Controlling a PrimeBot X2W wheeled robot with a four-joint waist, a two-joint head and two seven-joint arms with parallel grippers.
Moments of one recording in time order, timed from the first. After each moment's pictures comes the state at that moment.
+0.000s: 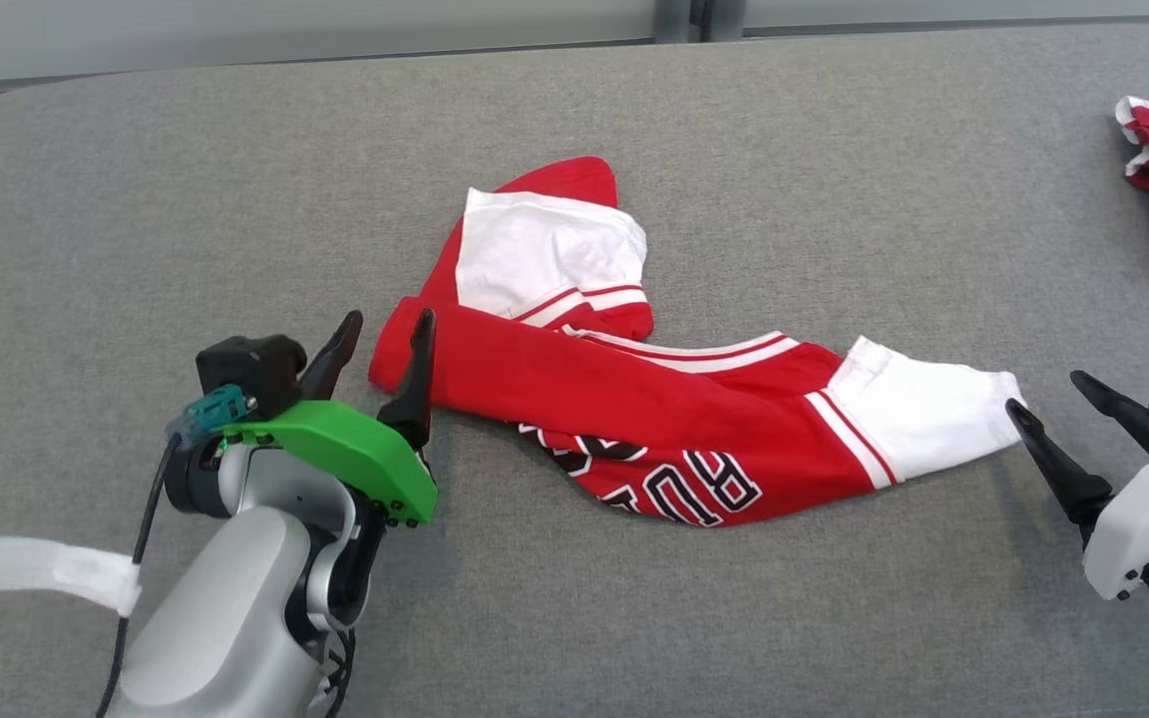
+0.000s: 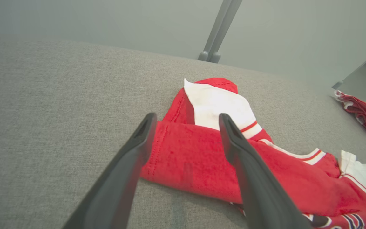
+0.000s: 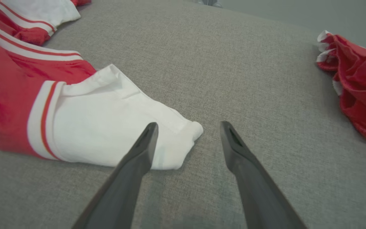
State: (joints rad) left arm -0.43 0.26 -0.55 0.25 -0.76 0.15 -0.03; right arm -0.36 -0.76 0.59 0.39 0.72 0.13 -0.16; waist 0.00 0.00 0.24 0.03
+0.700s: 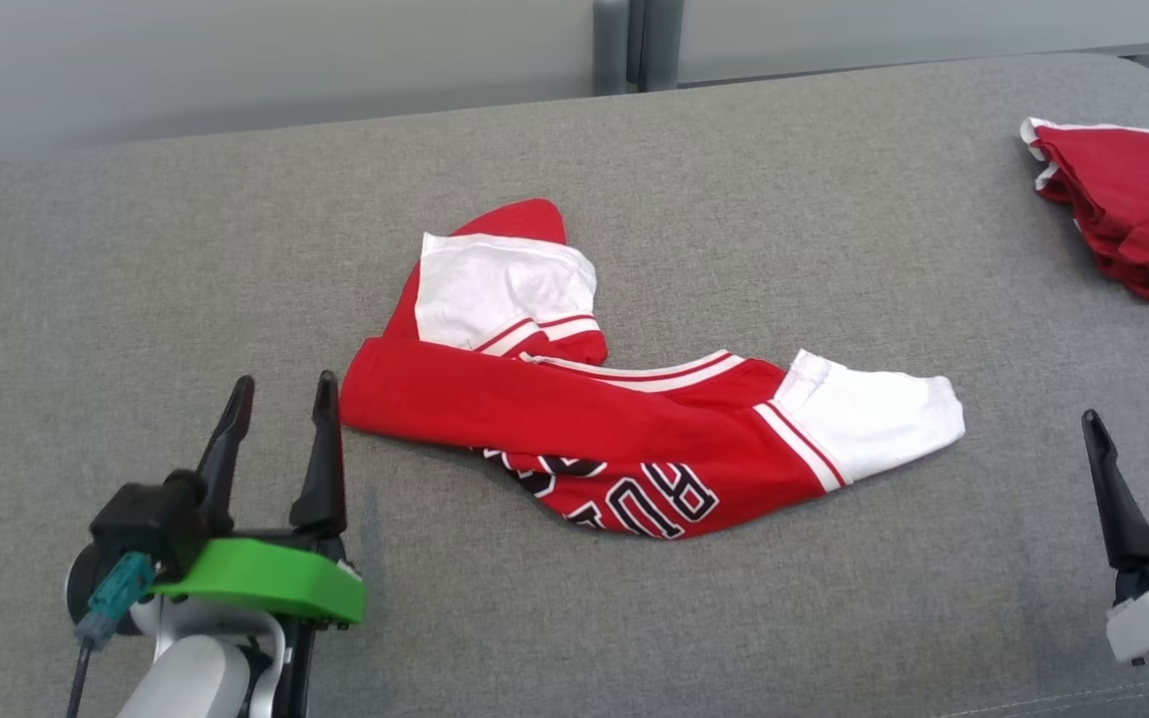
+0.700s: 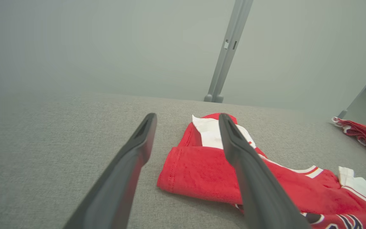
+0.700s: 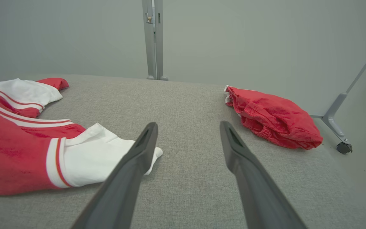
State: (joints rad) left arm -0.23 0.33 -0.46 0.11 -0.66 0.19 -0.26; right arm 0.00 -0.48 0.02 0.13 0.40 0.13 -0.26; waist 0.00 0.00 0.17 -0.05
